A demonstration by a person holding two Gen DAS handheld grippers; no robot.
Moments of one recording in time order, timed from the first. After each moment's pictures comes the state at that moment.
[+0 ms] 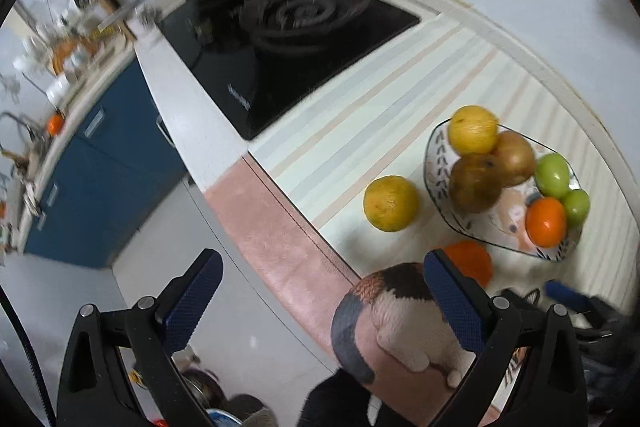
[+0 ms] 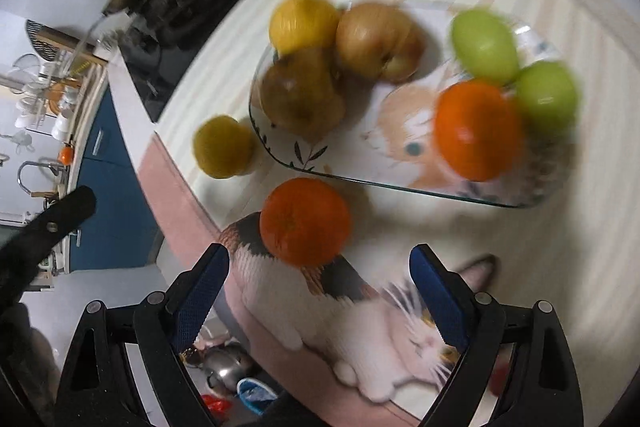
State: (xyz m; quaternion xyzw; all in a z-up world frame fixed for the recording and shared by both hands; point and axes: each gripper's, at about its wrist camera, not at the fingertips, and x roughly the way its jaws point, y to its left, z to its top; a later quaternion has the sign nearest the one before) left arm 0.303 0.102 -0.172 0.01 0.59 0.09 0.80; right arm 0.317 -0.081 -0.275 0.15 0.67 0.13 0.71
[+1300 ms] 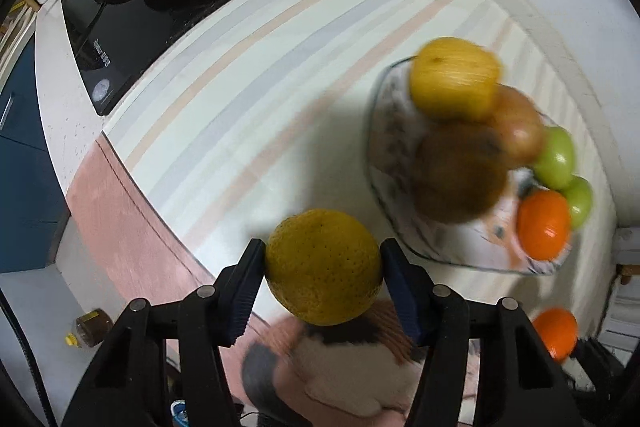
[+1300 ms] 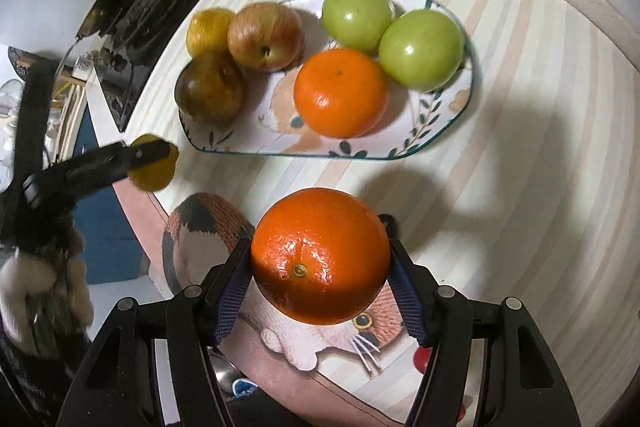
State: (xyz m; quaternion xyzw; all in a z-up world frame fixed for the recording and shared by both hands) left arm 0.345 0.059 -0.261 -0.05 0.67 -0.03 0.74; right arm 0.281 -0.162 -0.272 0.17 0.67 0.09 0.72
